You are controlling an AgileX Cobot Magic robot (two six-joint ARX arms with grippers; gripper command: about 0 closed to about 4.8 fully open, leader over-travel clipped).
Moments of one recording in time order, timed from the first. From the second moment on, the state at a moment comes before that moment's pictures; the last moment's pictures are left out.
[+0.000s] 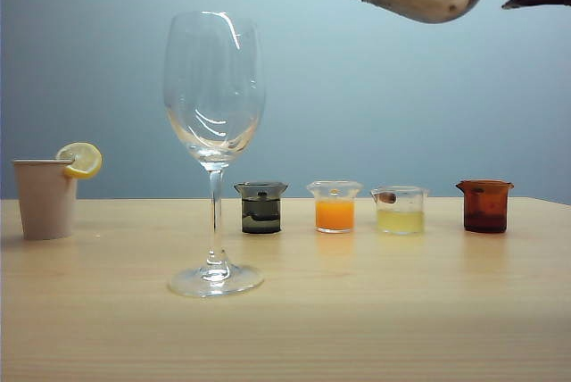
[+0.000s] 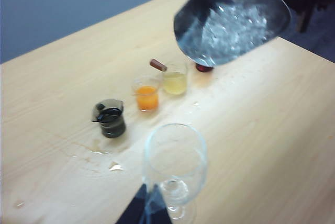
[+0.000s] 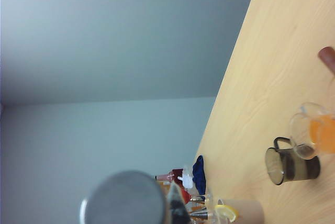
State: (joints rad) left arm -0.67 0.74 1.10 -0.70 0.06 0.09; right arm -0.06 1.11 0.71 0.38 -0.56 1.53
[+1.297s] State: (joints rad) left arm -0.67 0.74 1.10 -0.71 0.11 0.09; right arm 0.18 1.11 0.82 0.19 -0.46 1.49
